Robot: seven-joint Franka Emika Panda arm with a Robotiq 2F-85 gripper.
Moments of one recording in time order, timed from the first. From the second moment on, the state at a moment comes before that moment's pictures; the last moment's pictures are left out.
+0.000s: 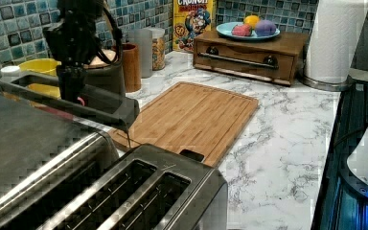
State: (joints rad) arm 0.11 0.28 0.38 -1.88 0.22 0.71 -0.63
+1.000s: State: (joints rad) arm 0.26 0.22 0.29 -1.87 -0.08 0.73 -0.14
